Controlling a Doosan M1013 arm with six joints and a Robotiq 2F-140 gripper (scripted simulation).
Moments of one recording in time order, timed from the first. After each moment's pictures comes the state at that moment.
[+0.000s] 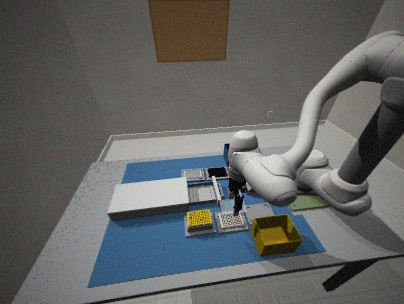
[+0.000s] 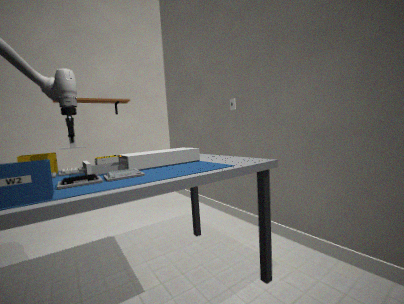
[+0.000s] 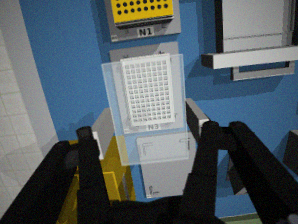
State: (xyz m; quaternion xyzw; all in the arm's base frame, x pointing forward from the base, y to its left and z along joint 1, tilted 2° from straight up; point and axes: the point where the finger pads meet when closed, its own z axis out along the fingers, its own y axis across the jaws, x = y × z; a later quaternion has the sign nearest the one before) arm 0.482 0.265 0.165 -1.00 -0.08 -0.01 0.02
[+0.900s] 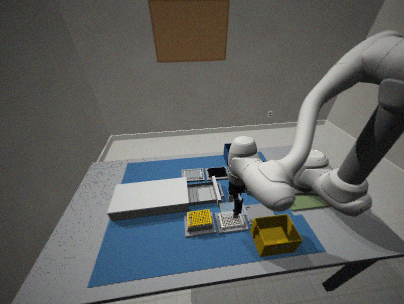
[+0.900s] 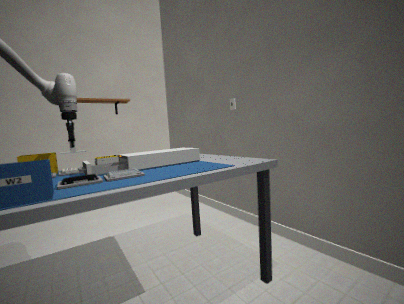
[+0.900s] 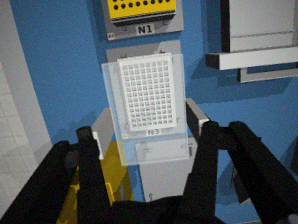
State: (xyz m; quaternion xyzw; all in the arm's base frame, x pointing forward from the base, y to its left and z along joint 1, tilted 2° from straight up) arm 0.481 0.265 0.139 -1.00 -0.08 -0.01 0.02
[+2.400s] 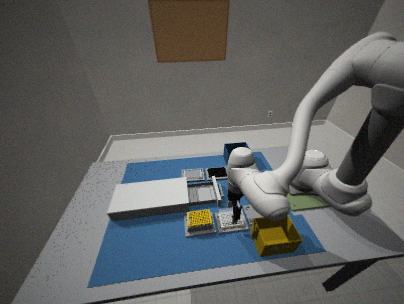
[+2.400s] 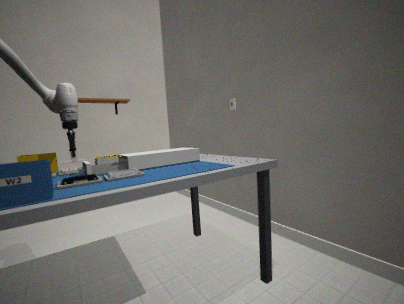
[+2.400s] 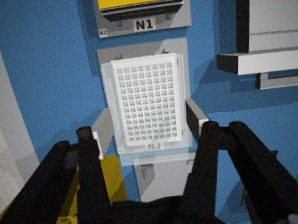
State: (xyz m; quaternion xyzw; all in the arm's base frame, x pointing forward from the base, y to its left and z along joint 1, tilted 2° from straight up) arm 0.481 0.267 0.087 -1.00 -0.08 -0.01 0.02
